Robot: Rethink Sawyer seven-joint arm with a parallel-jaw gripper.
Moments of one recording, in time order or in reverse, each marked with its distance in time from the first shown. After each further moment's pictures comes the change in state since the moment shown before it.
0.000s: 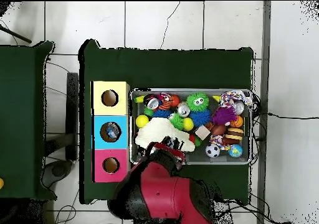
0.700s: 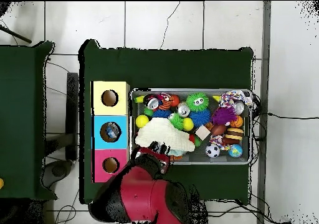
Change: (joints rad) arm 0.145 0.056 -0.072 -0.004 0.070 0.019 0.000
